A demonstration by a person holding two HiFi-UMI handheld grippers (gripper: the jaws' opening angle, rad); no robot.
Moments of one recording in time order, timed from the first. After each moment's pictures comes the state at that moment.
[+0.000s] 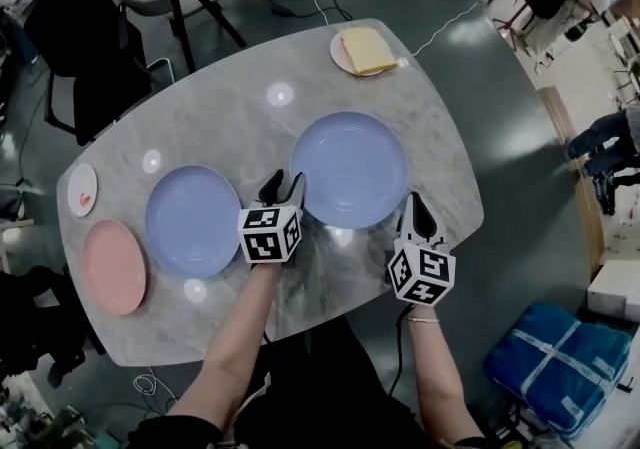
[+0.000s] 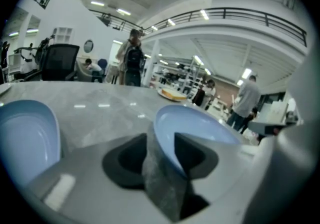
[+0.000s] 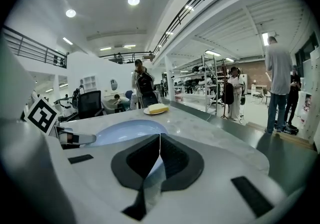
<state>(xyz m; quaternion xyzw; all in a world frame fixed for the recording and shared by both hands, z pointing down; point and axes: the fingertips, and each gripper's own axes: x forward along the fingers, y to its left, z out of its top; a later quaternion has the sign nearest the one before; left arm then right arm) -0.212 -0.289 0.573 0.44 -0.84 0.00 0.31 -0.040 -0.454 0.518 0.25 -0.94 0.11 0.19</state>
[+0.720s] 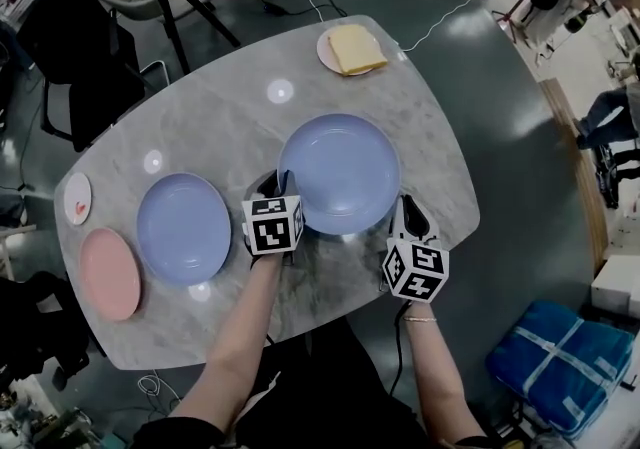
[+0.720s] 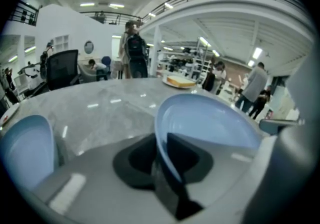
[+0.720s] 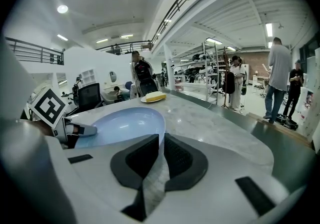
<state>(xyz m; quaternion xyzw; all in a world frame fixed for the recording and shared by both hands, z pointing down) -0.224 -0.308 0.592 0.38 -0.85 0.09 0.36 -0.042 -0.468 0.553 0.24 -0.93 0.14 0.25</state>
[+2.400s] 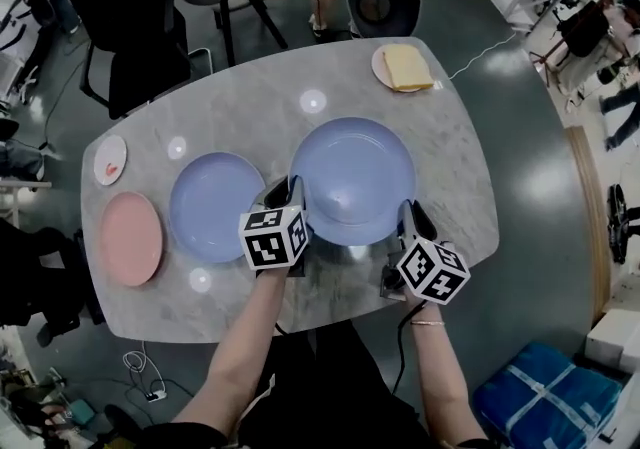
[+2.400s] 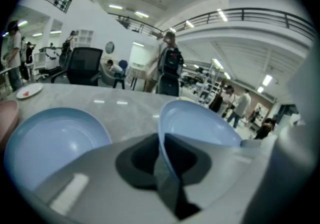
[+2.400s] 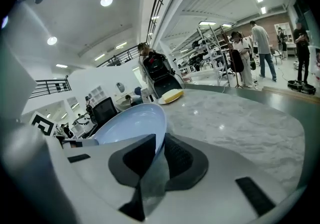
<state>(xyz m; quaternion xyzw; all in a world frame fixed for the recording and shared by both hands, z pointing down) -0.216 -0.243 0.532 0.33 -0.88 -0.03 0.34 -0.071 -0.429 0.530 0.17 -0.92 0.27 0.22</state>
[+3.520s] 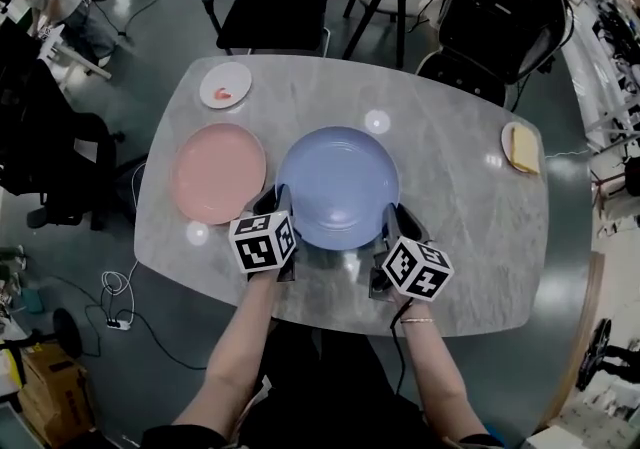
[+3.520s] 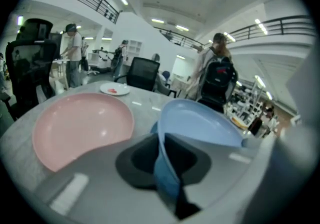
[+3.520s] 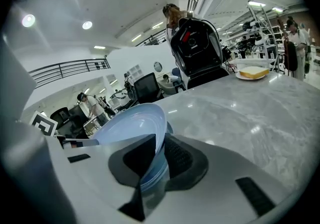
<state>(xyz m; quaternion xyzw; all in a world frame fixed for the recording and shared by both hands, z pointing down) -0.243 0.068 0.538 0.10 -0.93 -0.11 0.32 -0.203 -0.165 0.533 -0.06 -0.93 0.20 0.29</state>
